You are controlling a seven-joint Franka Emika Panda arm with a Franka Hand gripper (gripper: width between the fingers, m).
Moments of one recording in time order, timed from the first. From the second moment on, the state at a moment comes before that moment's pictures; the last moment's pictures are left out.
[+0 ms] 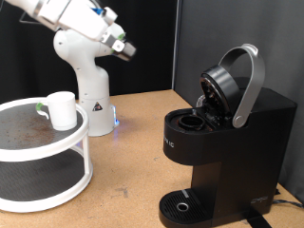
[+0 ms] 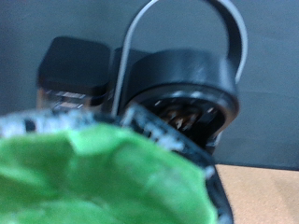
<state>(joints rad) 0.34 -0.50 -0.67 -2.40 0.72 1.94 -1.32</state>
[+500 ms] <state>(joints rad) 0.40 -0.45 -0.55 -2.36 0.80 2.09 -1.20</state>
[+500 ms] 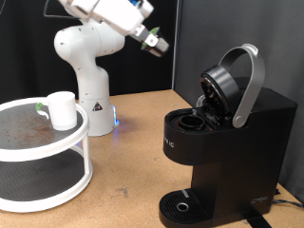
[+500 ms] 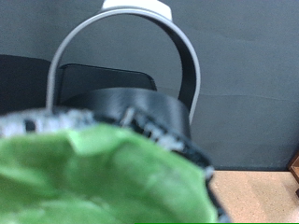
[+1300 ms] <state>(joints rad) 0.46 -0.32 -0.51 -2.27 0.84 2.15 -1.19</state>
